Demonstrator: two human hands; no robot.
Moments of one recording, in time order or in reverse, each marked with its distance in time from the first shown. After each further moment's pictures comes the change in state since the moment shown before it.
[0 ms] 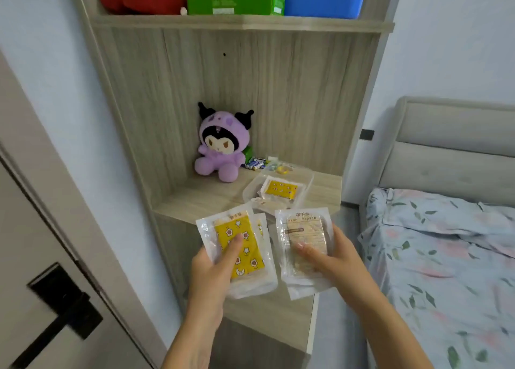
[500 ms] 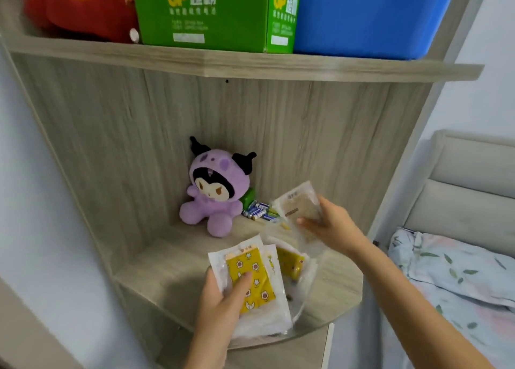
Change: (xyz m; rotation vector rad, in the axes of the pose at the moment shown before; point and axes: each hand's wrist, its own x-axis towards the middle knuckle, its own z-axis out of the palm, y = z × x) left_hand 0.151 0.002 0.085 0.046 0.096 -0.073; right_hand 0.289 -0.036 -0.052 -0.781 -0.117 -0.245
